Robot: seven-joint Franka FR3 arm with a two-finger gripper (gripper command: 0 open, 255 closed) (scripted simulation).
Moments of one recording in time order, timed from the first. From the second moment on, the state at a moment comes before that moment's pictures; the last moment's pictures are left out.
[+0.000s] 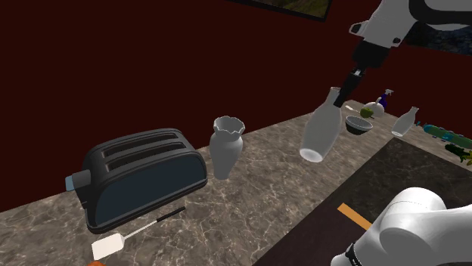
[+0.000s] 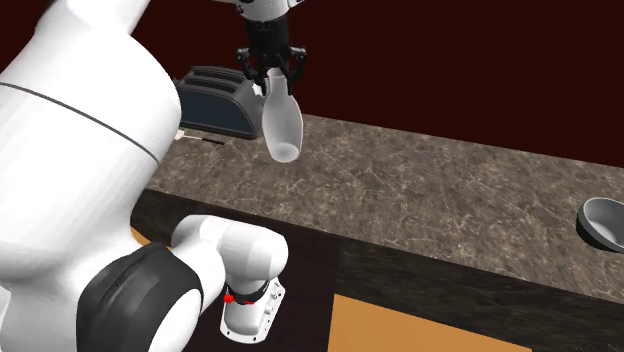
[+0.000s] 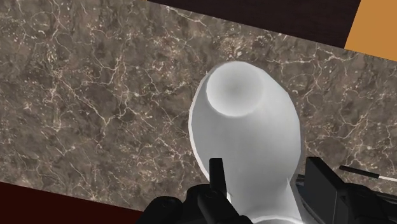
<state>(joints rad) -0.06 -0.79 -0.06 -2.10 -0.02 1.42 -0.29</state>
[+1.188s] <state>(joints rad) 0.01 -0.65 0.33 -2.18 0.17 1.68 0.10</state>
